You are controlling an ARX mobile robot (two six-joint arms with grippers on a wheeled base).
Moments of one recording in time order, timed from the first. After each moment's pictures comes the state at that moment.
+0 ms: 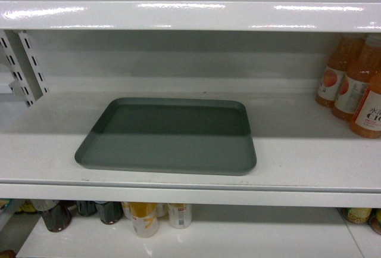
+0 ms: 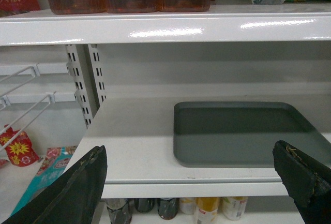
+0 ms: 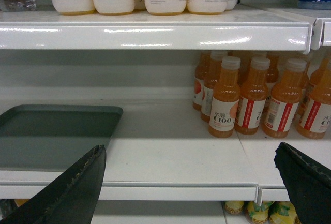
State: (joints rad) left arm 0.00 0.01 0.01 0.00 0.00 0.00; right arm 0.00 0.00 0.01 0.00 0.00 0.00
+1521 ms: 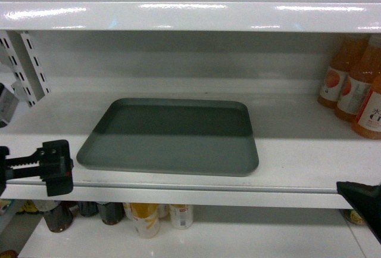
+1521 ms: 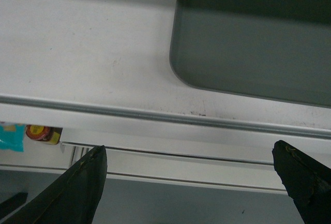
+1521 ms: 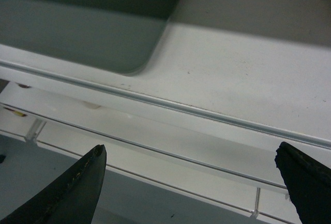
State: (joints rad) left arm -0.09 1.75 0.55 0.53 -0.10 -0.16; right arm 0.07 1.56 0.38 0.62 -0.24 -0.06
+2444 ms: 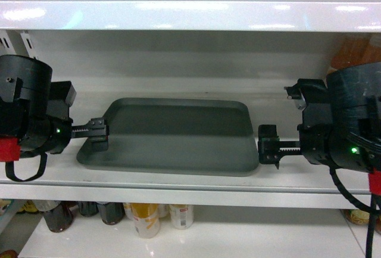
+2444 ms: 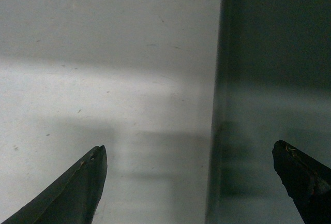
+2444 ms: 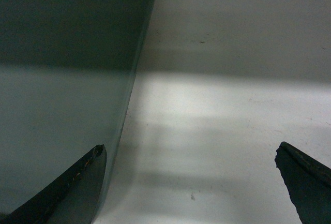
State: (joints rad) left arm -0.02 2.28 1.21 0.30 -0.07 -0.10; right arm 0.20 2.23 1.05 0.53 -0.01 0.14
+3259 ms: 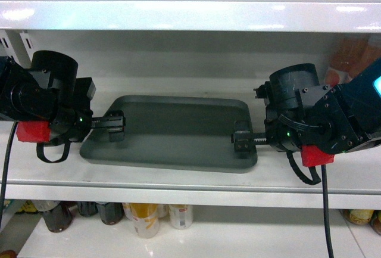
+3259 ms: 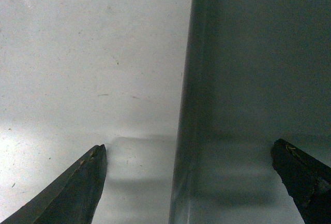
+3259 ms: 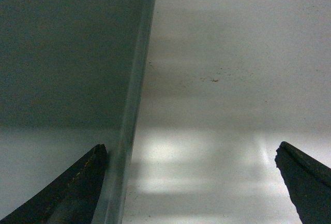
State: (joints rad) left arm -0.05 2.43 1.46 0.14 -0.05 -0.11; right arm 0.27 2.45 1.42 0.31 0.16 0.16
